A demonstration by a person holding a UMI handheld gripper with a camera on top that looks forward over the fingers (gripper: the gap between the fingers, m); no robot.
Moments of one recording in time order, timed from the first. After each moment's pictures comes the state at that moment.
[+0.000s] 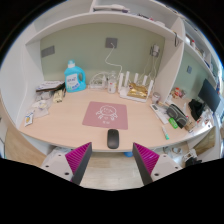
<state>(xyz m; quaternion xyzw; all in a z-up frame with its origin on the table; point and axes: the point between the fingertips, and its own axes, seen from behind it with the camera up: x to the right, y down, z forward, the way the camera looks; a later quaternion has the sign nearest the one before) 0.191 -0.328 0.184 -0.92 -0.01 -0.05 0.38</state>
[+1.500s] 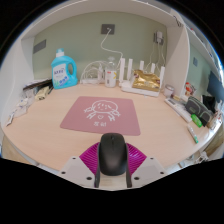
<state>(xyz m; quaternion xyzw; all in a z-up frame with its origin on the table) 0.213 -0.186 -0.003 -0.90 0.00 -0.03 0.44</state>
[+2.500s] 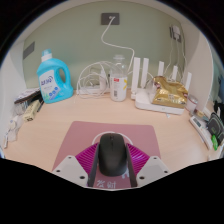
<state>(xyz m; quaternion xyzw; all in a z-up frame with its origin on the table) 0.187 -0.006 -0.009 -0.90 -0.01 0.00 0.43</state>
